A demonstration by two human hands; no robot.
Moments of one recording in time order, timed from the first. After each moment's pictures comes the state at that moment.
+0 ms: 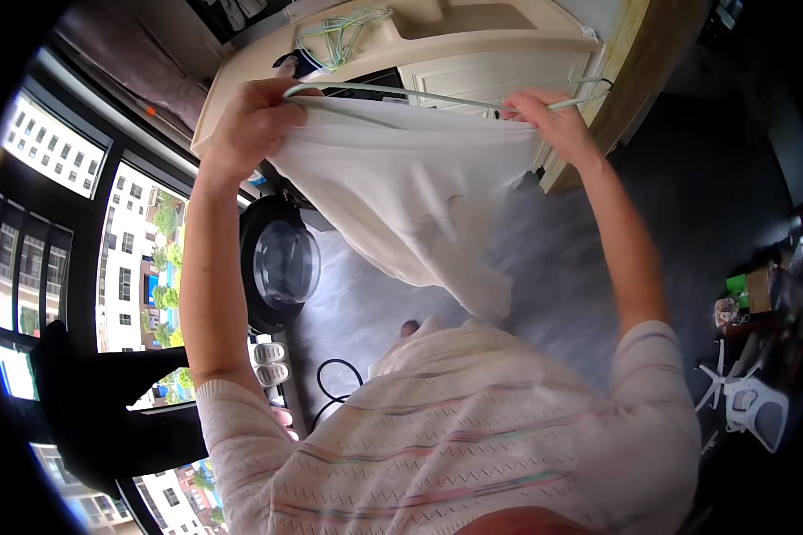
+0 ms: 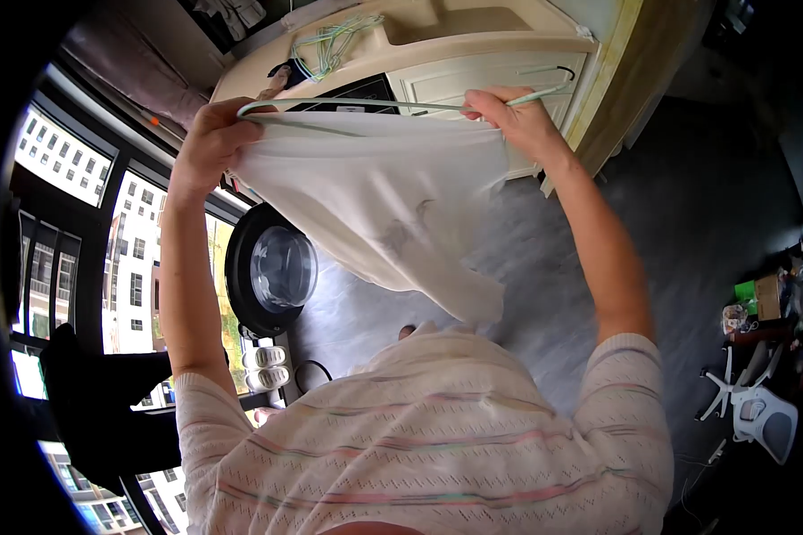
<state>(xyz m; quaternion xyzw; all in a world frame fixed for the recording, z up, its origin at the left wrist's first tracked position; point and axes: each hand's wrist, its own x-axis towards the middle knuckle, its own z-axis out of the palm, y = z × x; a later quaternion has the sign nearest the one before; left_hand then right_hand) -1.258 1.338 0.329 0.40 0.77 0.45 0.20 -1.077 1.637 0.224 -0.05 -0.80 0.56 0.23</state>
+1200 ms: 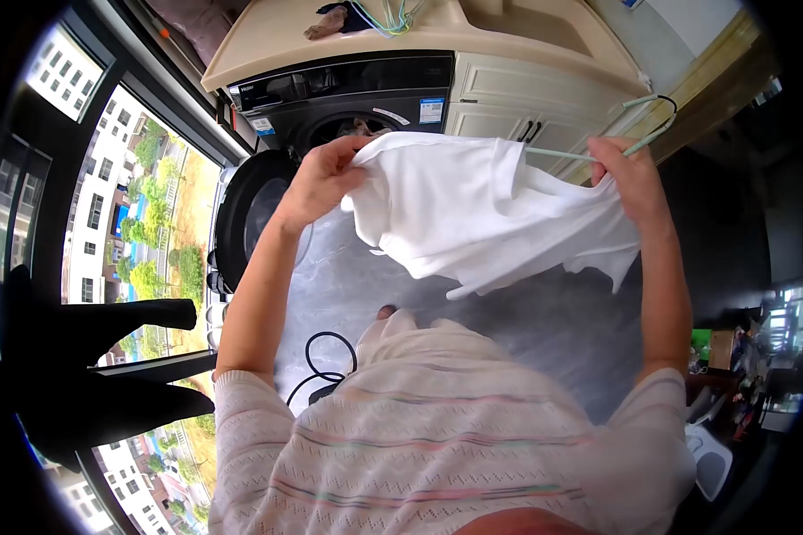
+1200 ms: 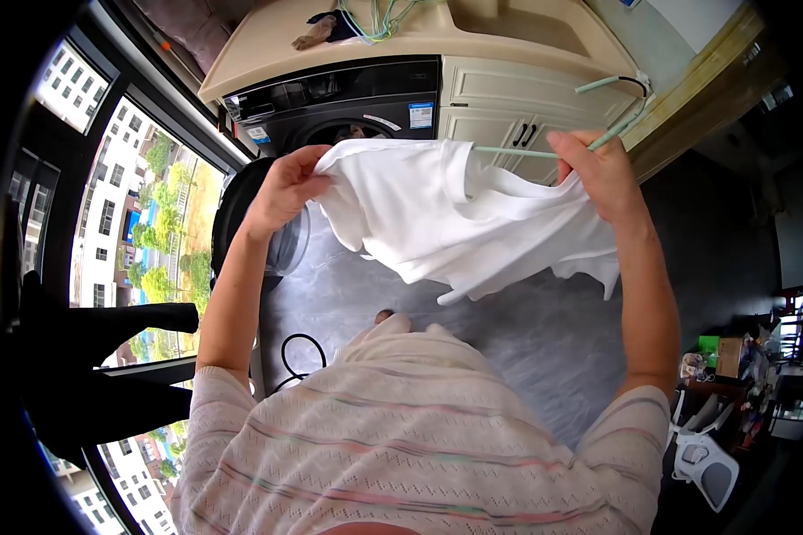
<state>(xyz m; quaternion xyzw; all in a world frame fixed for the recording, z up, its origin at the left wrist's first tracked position) -1.290 1.284 0.168 0.33 0.64 0.64 0.27 -1.093 1.604 0.257 -0.12 -0.85 0.50 0.13</state>
